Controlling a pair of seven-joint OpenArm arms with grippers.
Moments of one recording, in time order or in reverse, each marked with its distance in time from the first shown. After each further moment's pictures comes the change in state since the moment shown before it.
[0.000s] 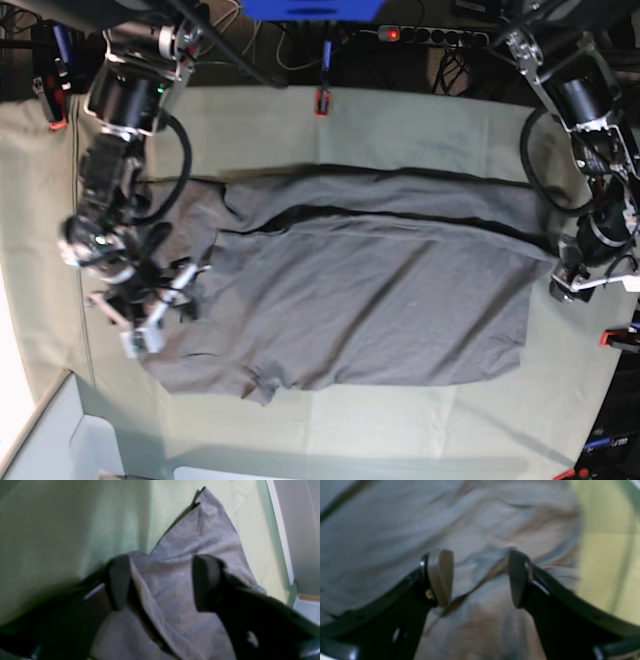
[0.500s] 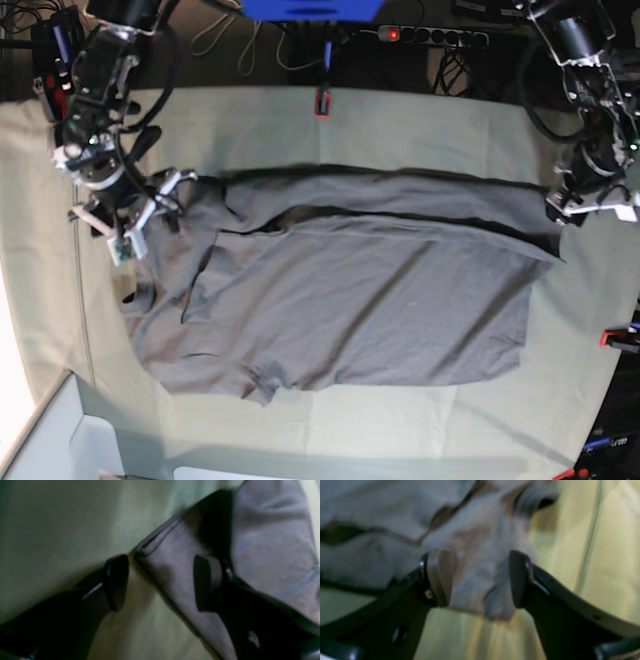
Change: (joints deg) left arm 12.2 0.1 -0.1 -0.2 0.3 0.1 -2.7; right arm -19.2 -1.1 0.6 13.6 0.0 0.0 0.0
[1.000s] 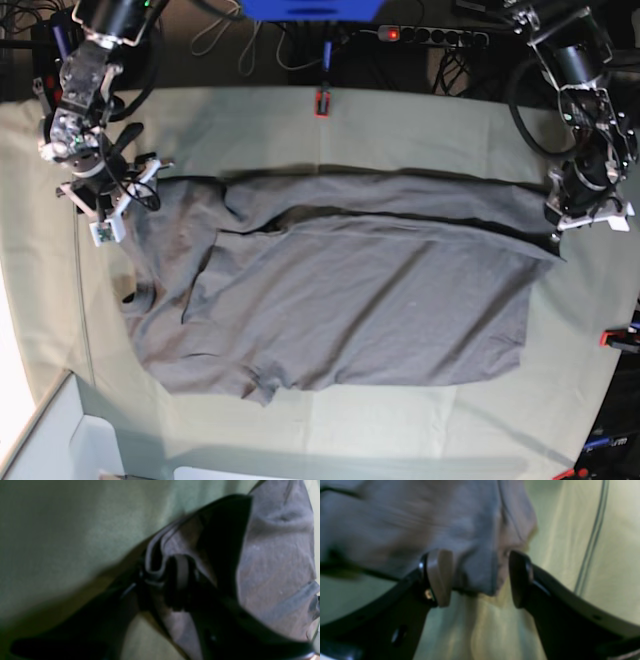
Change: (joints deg) left arm -5.3 -0.2 0.1 -7.9 -0.2 -0.4 -2.9; right arm 3.1 3.7 6.1 -12.0 0.1 0.0 0.1
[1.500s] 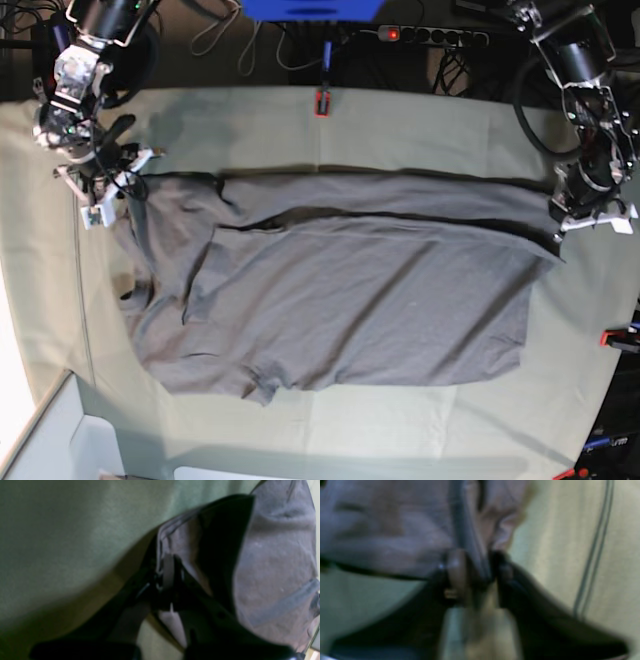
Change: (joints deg) left arm 1.3 -0.6 -0.1 4.2 -0.3 0.0 1.8; right arm -0.7 1.2 2.9 -5.0 1.2 -0.1 1.8
